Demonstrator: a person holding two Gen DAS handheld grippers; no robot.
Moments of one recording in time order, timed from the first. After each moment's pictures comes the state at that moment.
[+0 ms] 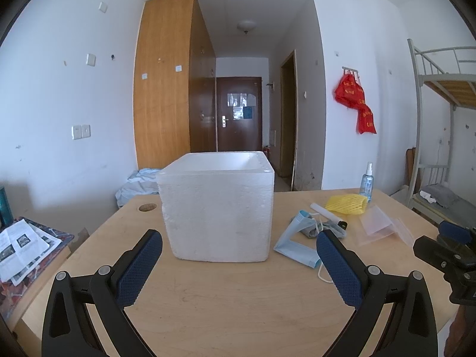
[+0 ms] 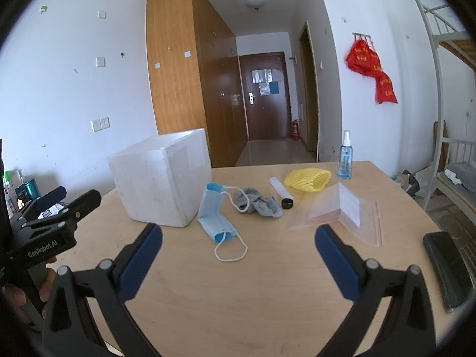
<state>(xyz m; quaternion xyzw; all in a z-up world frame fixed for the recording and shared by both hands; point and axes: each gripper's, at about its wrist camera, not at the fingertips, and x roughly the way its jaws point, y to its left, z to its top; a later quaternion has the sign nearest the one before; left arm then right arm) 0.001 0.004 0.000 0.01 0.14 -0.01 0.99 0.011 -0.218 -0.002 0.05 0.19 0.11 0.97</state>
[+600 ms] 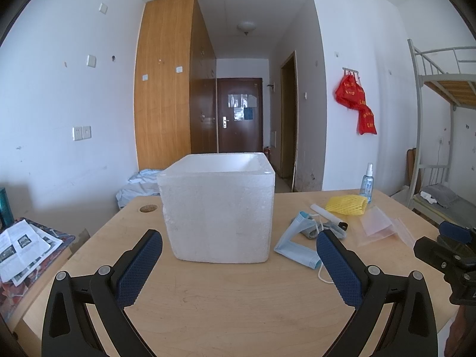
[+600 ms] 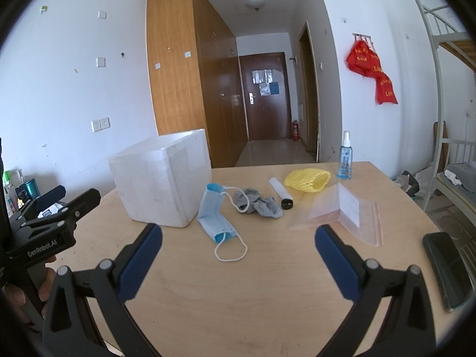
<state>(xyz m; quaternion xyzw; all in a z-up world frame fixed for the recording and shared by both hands) 0.000 0.004 0.001 0.01 0.14 -0.01 0.99 0.011 -0.219 -0.002 0.05 0.19 0.11 0.97</state>
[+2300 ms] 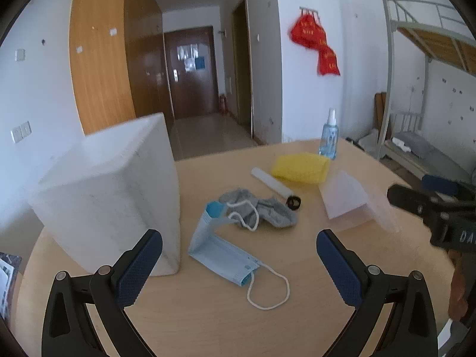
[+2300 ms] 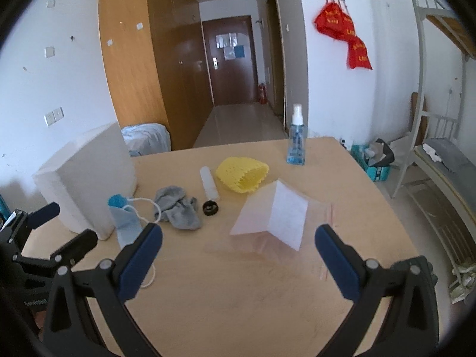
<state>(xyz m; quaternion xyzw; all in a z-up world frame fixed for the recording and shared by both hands) 0.118 -0.103 -0.019 0.07 0.29 -0.11 0.95 0.122 -0.305 -0.004 0.05 0.30 0.04 0.95</state>
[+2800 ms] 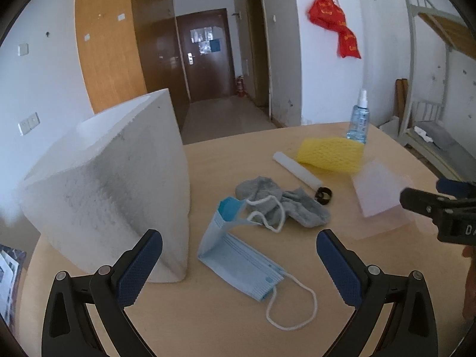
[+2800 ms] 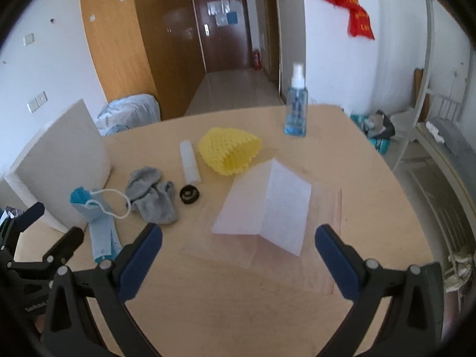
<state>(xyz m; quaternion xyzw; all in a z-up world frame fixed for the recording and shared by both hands) 0.162 -0.105 -0.039 0.08 0.32 -0.05 0.94 0.177 -0.312 -0.030 0.06 0.39 0.03 0.92</state>
